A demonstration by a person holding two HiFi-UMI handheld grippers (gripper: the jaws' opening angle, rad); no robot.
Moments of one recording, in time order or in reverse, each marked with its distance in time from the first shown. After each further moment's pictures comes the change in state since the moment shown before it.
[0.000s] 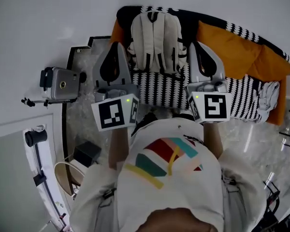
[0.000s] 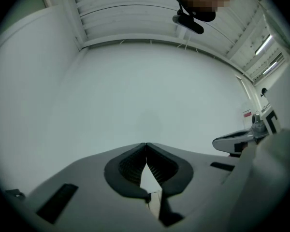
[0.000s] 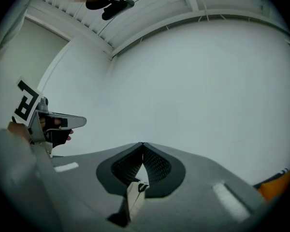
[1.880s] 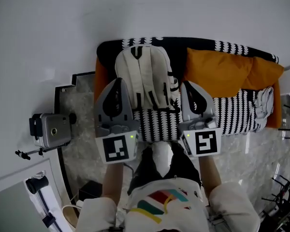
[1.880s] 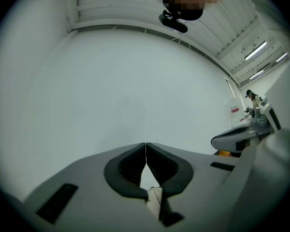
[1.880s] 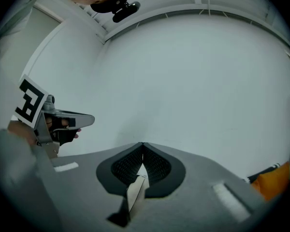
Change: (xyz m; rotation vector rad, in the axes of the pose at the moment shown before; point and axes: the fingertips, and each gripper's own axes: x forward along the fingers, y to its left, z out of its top) left arm 0.107 -0.006 -0.087 0.019 0.065 -0.214; right arm 0.066 -0.023 -0.080 -0.011 0.136 -0.135
